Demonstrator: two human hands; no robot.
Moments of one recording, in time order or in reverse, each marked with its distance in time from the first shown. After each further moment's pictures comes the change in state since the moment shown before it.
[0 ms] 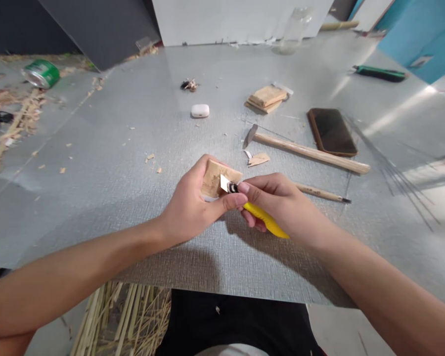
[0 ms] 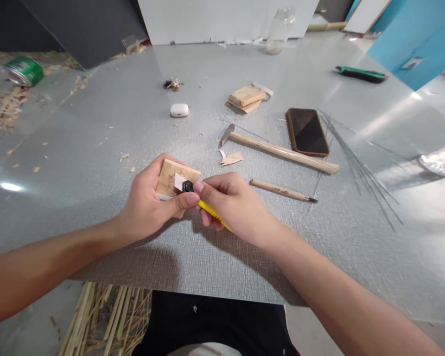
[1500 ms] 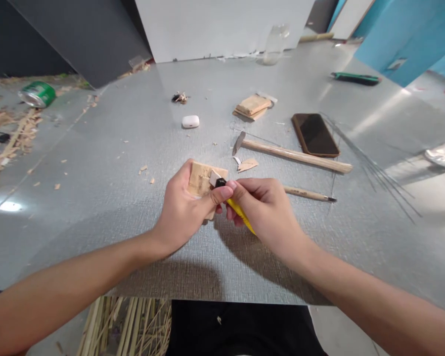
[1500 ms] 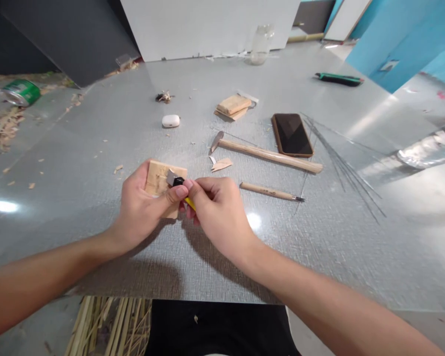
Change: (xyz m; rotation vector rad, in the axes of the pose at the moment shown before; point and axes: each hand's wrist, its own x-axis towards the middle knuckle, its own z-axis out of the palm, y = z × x) left_hand 0.008 0.007 0.013 -0.150 0.142 -0.105; right_hand 0.001 0.005 0.020 0.001 0.289 -0.158
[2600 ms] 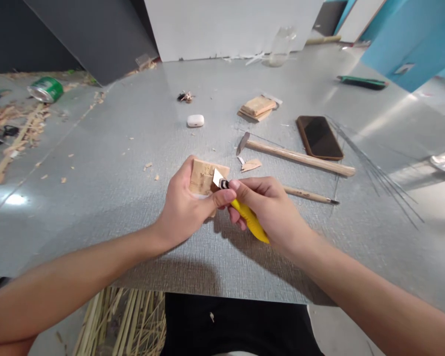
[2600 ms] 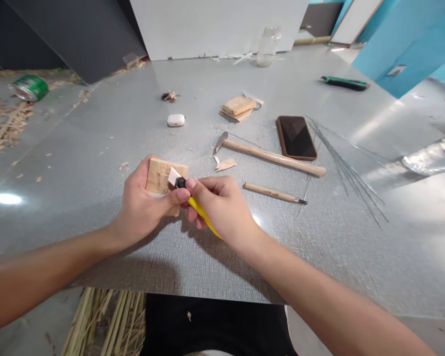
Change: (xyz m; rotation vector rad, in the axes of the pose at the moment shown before) left_hand -0.001 0.000 -0.005 -0.013 -0.021 0.088; right_hand 0.004 0.002 -0.003 0.173 -0.143 0.079
